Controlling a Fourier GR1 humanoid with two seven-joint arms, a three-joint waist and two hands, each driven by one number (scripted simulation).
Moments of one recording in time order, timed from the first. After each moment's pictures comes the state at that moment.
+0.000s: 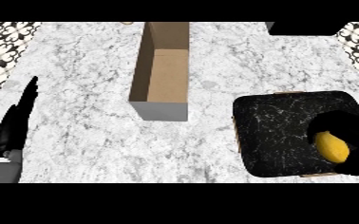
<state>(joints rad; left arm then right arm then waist) -0.09 0.45 0.07 -1.29 -0.12 0.18 0.02 -0.22 -0.76 0.26 -1.03 0.75 0.19 -0.79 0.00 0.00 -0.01</state>
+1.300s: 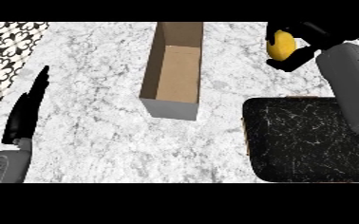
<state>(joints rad) -0.17 0.42 0.06 -1.29 -0.15 0.14 0.05 -0.98 -0.49 0.04 -0.57 0.75 0.00 -0.95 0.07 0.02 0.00</state>
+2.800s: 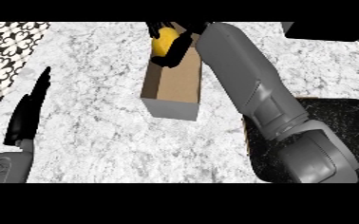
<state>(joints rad) -0.16 0.39 0.08 -1.31 -0.19 0.13 0.05 -1.43 -0.01 0.00 -0.24 0.60 0.14 -0.57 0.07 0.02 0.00</state>
